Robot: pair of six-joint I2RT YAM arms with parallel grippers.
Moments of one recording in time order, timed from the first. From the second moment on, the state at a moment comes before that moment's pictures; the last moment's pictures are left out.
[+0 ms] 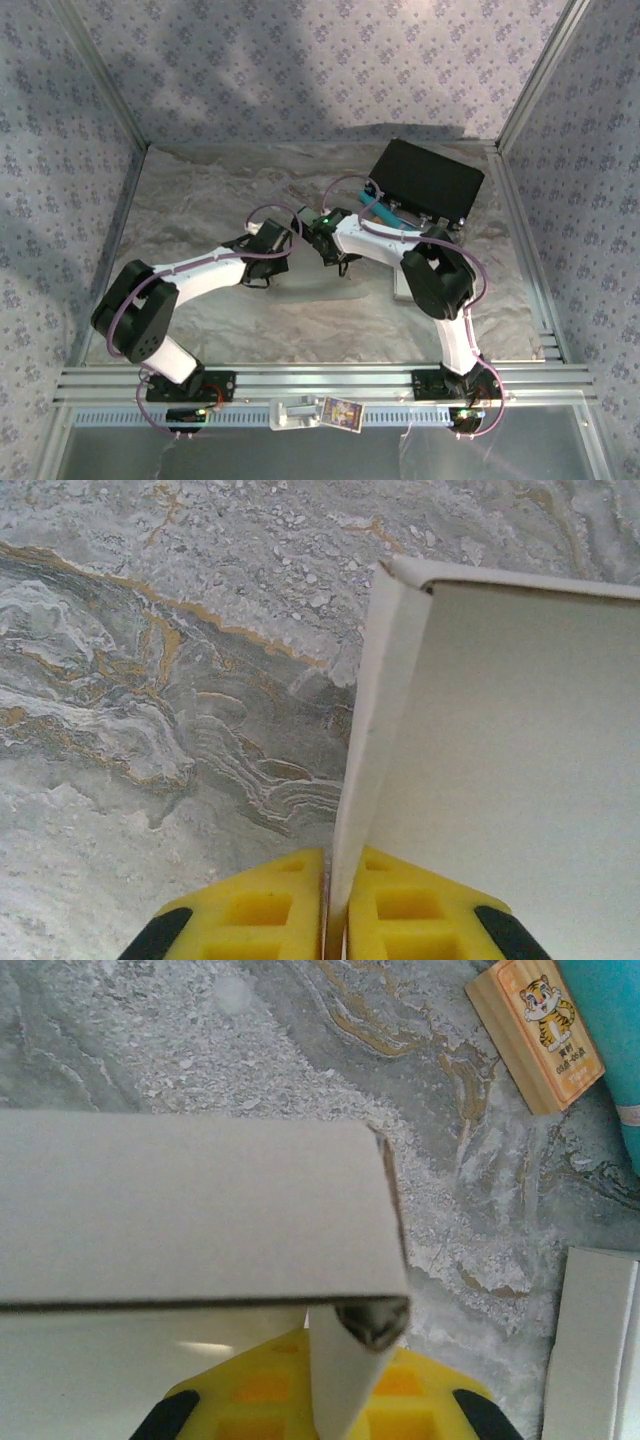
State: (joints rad) left arm -0.66 1.55 0.84 -0.37 -0.26 -0.79; right arm 0.83 2.01 1.51 -0.96 0.49 0.70
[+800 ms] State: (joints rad) left arm -0.77 1.68 0.99 -0.57 -0.52 -0.88; right arm 0.80 1.96 1.45 -0.85 0.36 0.64
